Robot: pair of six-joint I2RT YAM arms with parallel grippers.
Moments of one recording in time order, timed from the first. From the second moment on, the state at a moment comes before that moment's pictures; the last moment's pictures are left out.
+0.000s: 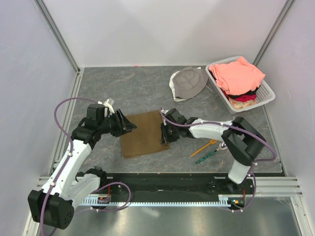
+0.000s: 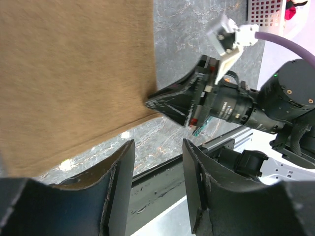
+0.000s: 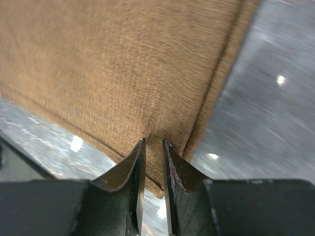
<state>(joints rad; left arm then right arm) -0.22 0.91 0.76 -0.56 0.45 -0.71 0.81 1.77 0.99 -0.19 -0.21 0.50</state>
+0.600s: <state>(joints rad) -0.16 0.84 0.76 -0.68 0.19 -0.79 0.91 1.61 1.10 -0.46 0.10 0.43</state>
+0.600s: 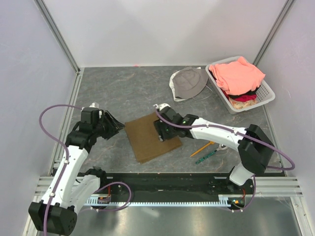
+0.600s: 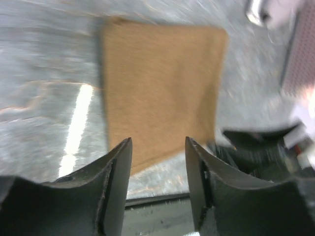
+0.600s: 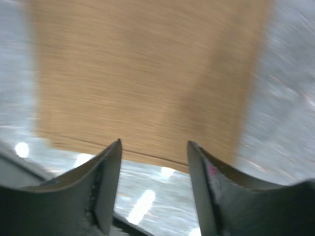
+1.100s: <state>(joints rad) 0.25 0.96 0.85 -0.82 0.30 -0.83 1.29 1.97 1.49 -0.54 0.17 0.51</state>
